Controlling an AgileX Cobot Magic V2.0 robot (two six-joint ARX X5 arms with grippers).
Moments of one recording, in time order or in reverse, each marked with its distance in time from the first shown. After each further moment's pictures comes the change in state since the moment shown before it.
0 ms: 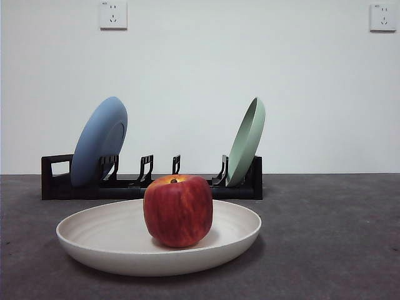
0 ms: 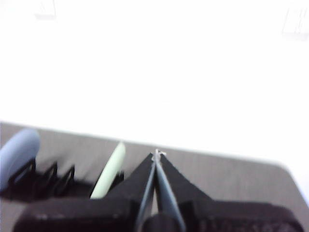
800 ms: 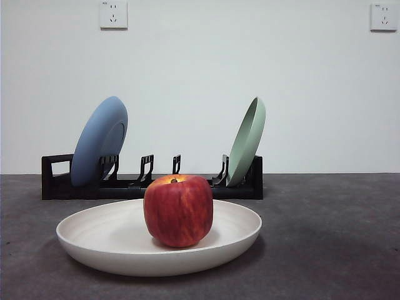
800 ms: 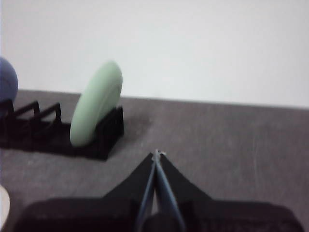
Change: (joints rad) left arm 0.000 0.000 0.000 -0.002 0.000 0.000; right arm -0.032 -0.549 -1.168 0.611 -0.021 0.078
